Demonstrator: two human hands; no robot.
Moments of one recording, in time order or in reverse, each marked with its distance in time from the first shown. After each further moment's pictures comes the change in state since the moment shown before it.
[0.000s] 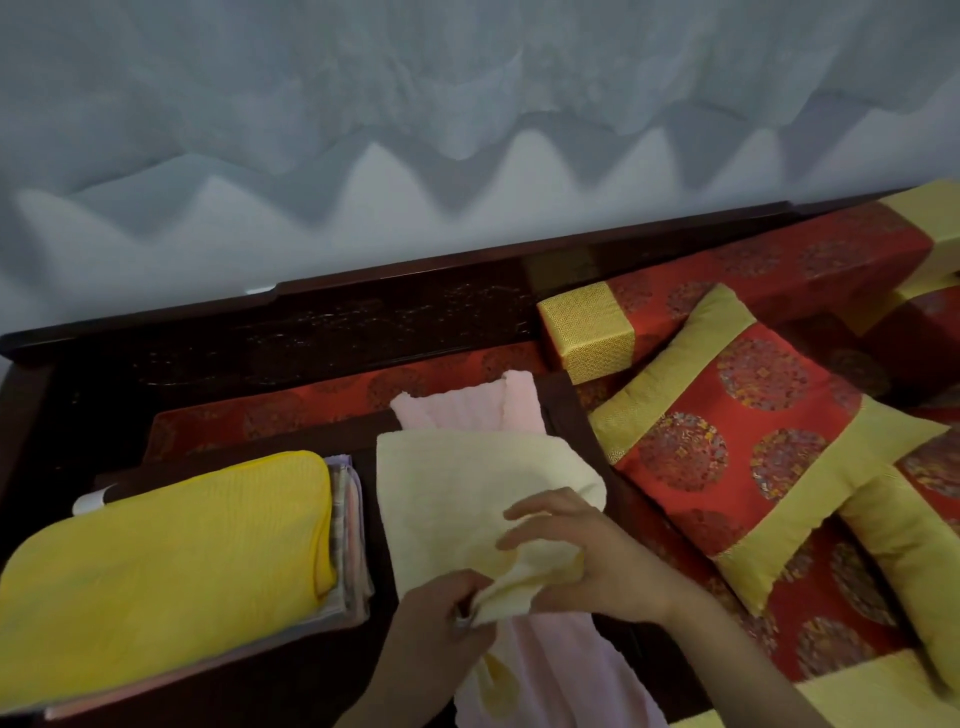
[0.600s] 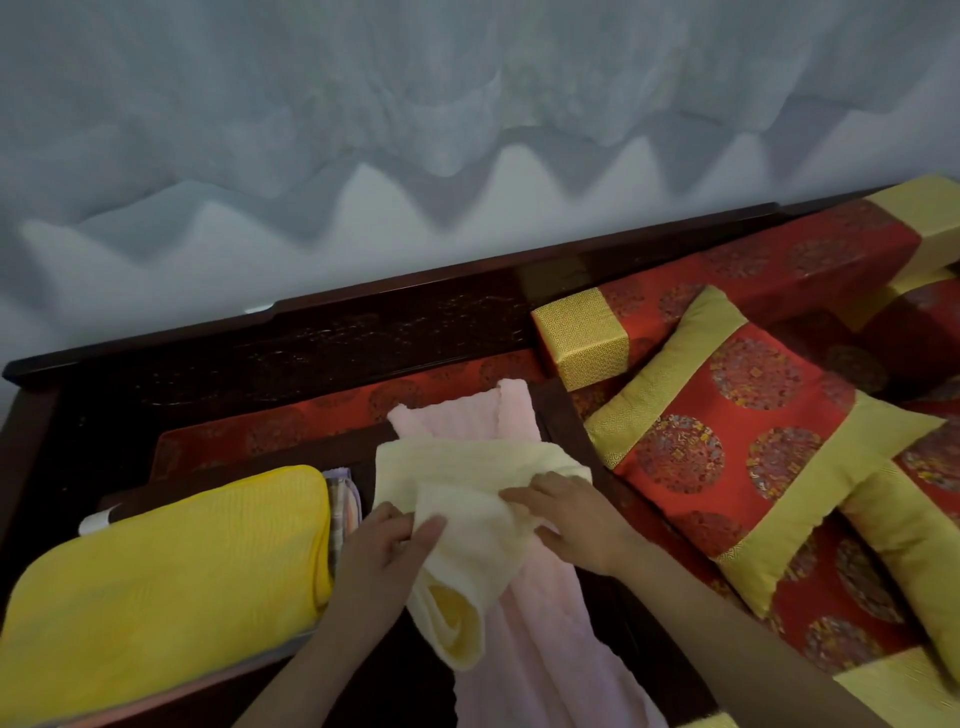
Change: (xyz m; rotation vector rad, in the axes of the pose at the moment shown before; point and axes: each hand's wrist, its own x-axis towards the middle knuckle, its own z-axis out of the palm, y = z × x) left_hand 0.033 0.001 -0.042 -0.009 0.289 -0.066; right_hand 0.038 0.073 0.009 -0.571 0.101 0.004
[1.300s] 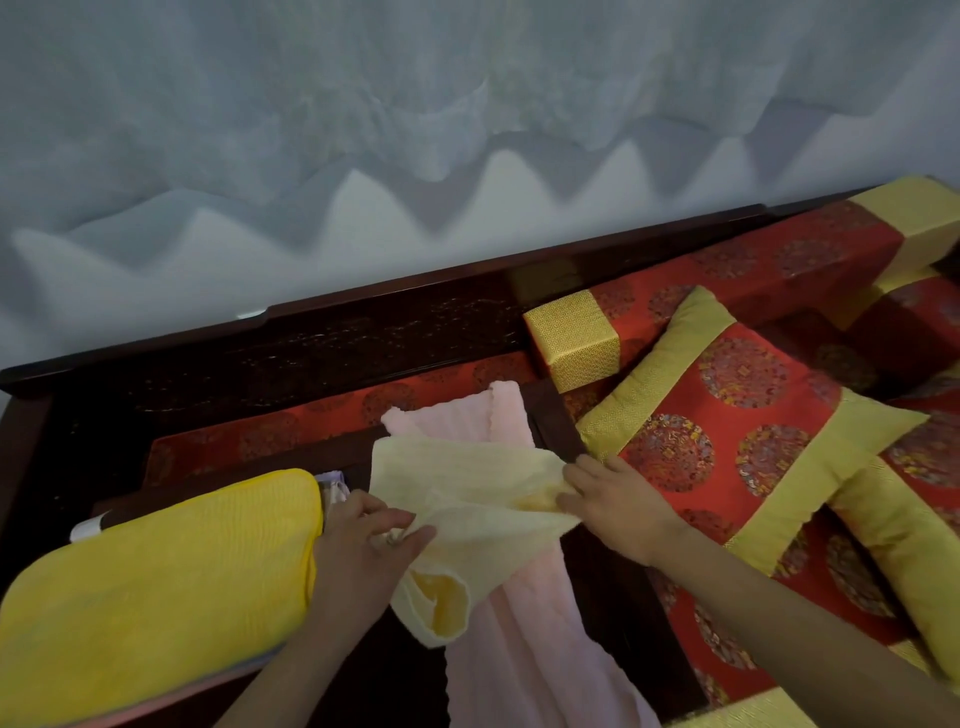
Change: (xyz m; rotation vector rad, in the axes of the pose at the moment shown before) left_hand 0.010 -0.001 -0.002 0.211 0.200 0.093; right_hand -0.029 0.029 -0.029 -0.550 0.065 -0.119
